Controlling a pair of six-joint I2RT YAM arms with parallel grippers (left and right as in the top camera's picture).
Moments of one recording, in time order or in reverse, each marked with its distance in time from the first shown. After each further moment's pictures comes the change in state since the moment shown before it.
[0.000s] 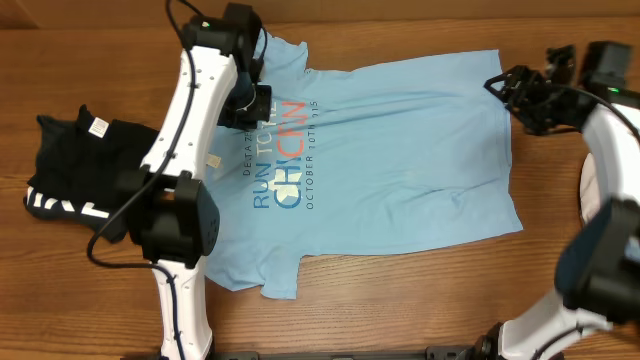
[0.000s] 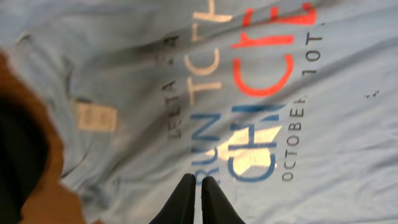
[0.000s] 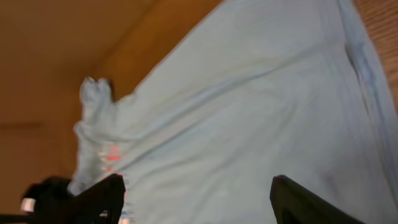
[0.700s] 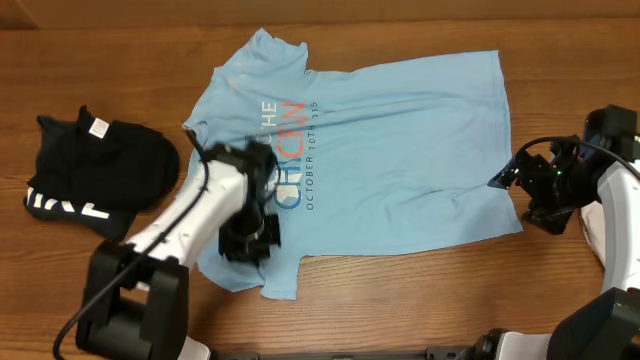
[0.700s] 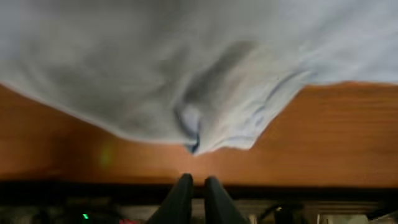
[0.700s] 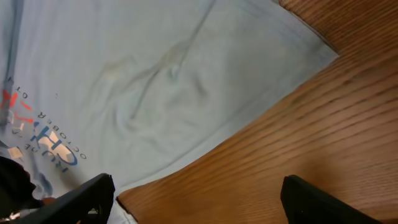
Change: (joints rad) left arm -0.155 -0.545 -1.122 0.234 0.185 -0.328; right arm -0.038 -0.333 -0.249 -0.607 0.293 0.003
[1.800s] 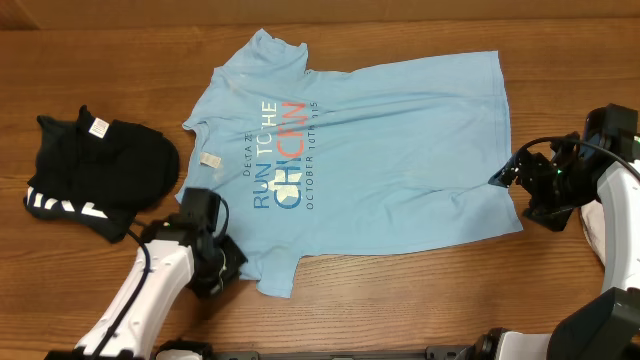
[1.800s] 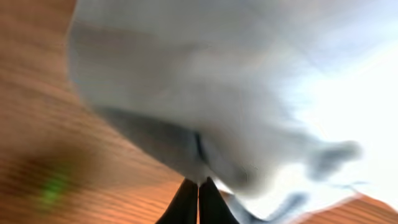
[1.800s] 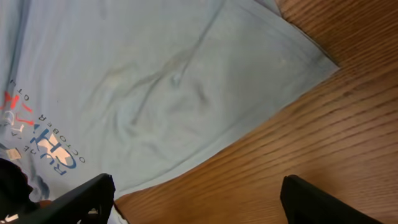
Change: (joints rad) left arm 0.254 -0.387 -0.431 0.355 -0.041 -0.288; right arm 0.000 0.000 -0.004 0.027 0.001 -0.011
